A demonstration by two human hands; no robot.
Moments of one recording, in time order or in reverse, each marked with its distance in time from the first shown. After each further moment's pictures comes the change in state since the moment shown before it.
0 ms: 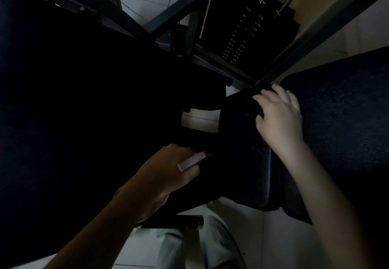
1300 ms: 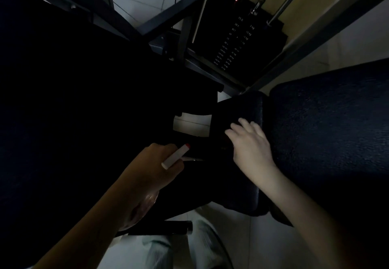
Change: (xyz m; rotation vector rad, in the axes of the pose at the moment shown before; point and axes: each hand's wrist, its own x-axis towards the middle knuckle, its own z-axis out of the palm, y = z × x) left_hand 0.004 -0.013 -0.003 -0.179 0.092 -0.068; right_hand -0.037 -0.017 0.030 -0.103 -0.174 -0.179
